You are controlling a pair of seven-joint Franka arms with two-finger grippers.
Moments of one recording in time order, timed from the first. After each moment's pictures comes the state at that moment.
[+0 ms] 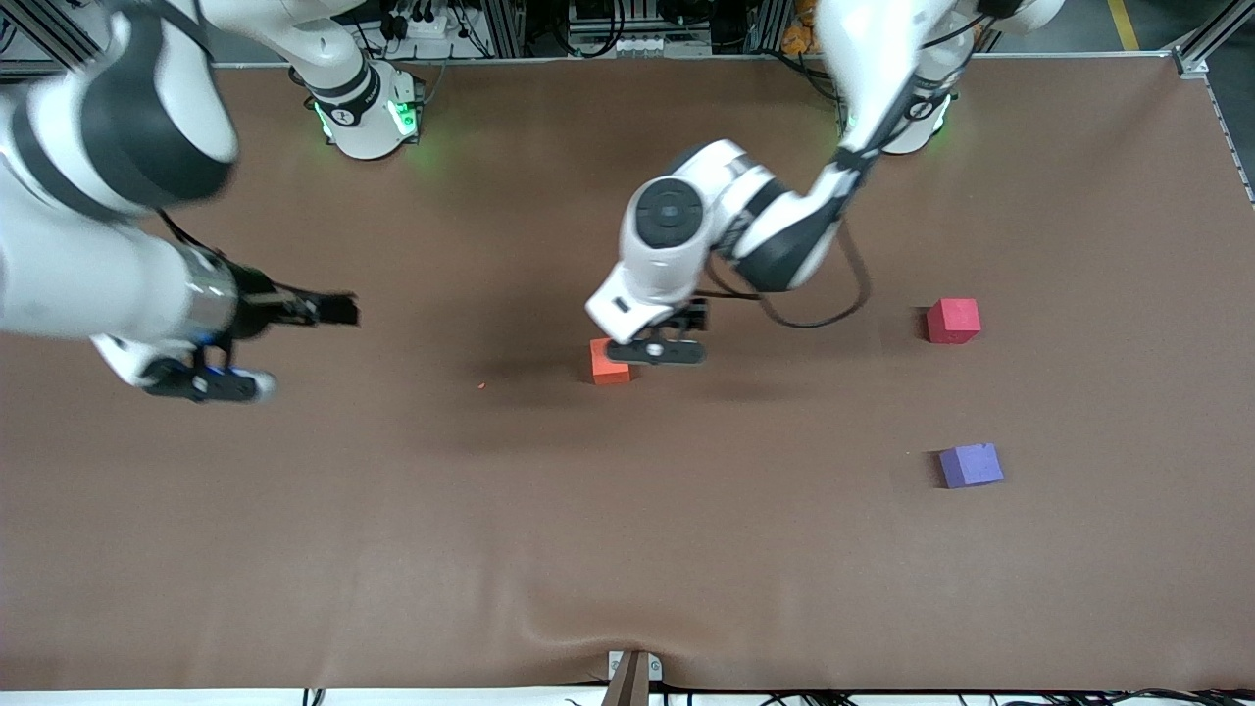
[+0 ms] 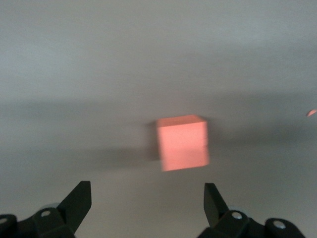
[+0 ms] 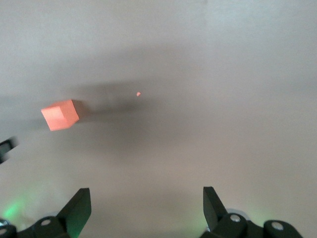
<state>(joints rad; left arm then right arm) -0.67 0.66 -0.18 -1.42 0.02 2.12 -0.83 0.27 0.32 -0.13 -1.26 0.23 1.32 0.23</state>
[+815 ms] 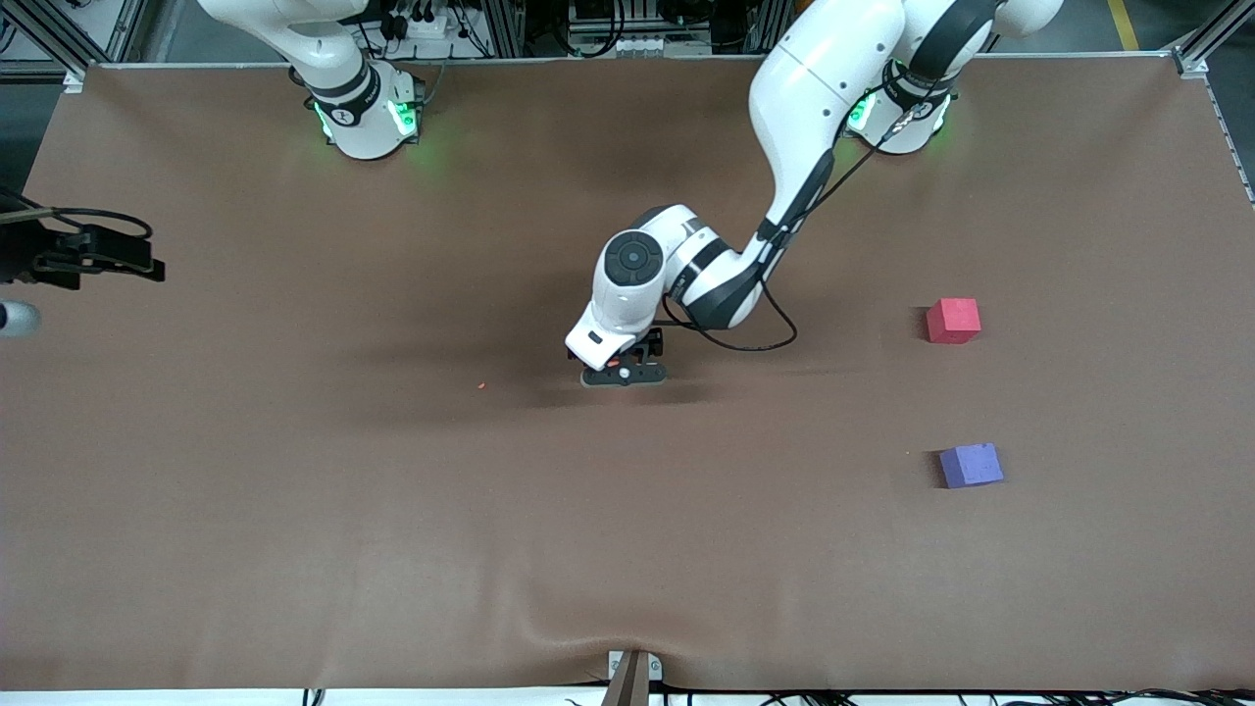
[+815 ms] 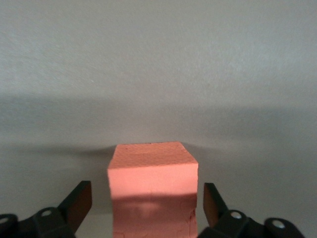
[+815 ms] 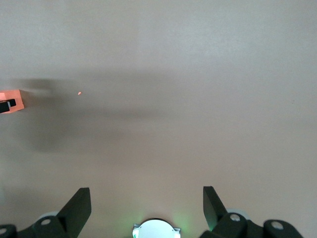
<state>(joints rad) -0.76 0.86 -0.10 -1.41 0.02 2.38 -0.91 0.06 0.24 -0.13 -1.21 0.08 1.25 -0.12</state>
